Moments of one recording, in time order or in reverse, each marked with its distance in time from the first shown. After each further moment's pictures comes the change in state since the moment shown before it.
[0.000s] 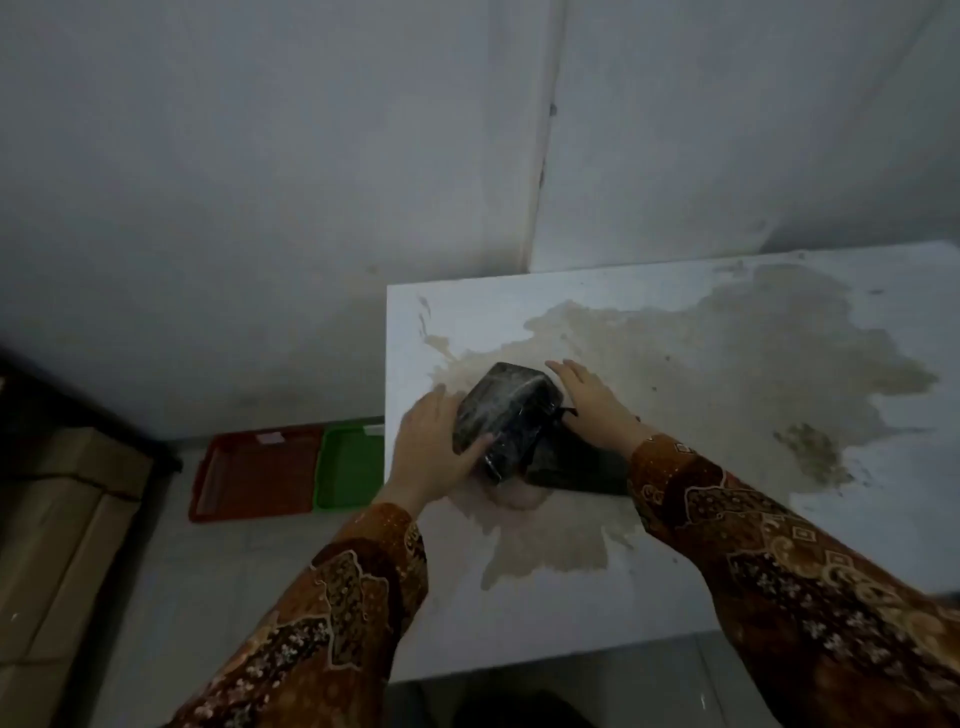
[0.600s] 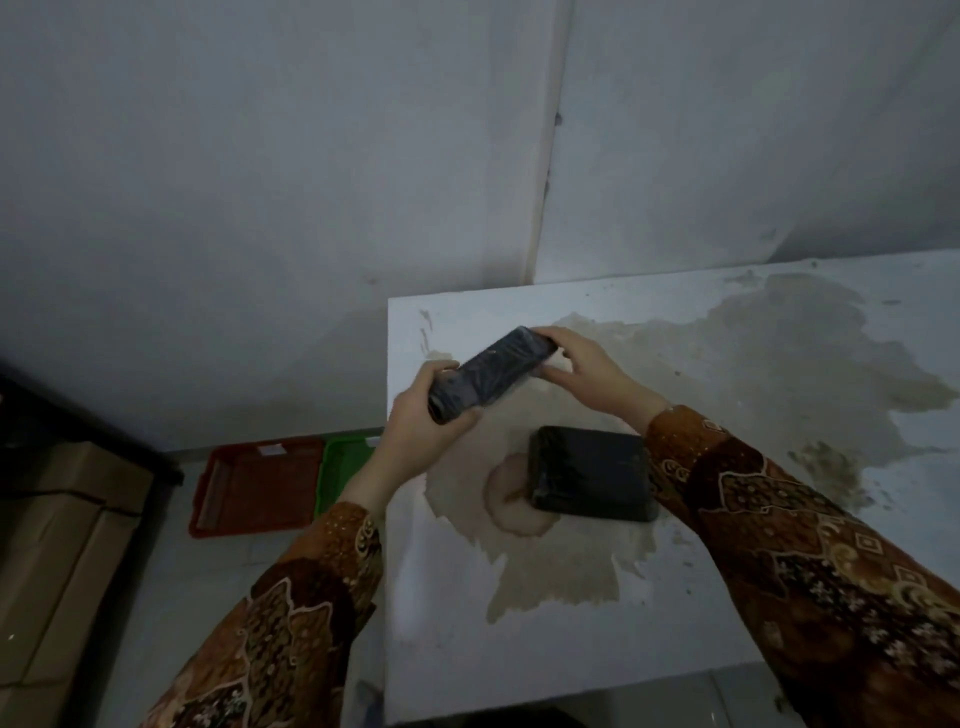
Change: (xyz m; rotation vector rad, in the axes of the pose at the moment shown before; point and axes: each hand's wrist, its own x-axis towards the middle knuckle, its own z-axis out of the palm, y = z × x) left_hand 0.039 -0.002 -0.048 -0.669 0.013 -0.005; right_hand 0.044 -0.038 -0.053 0.325 0.131 -0.220
